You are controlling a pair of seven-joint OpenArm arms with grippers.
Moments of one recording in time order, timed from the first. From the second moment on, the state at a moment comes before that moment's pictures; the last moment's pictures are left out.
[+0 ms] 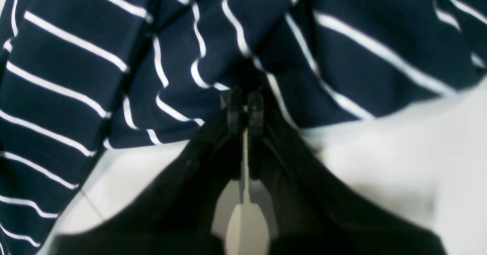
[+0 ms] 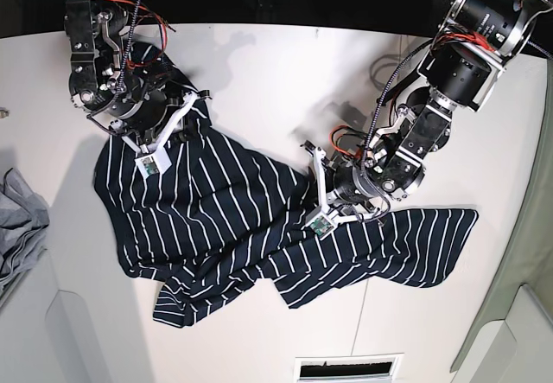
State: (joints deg) left arm -19.3 -15.2 32.5 59.7 -8.1 -18.2 25.8; right arm -5.8 8.5 -2.3 79.7 12.7 22.3 -40.9
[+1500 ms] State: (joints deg) left arm 19.6 -42.6 17.7 102.3 -12.2 -18.9 33.1; right arm -10.6 20.7 -2.3 83.9 13.3 22.5 -39.1
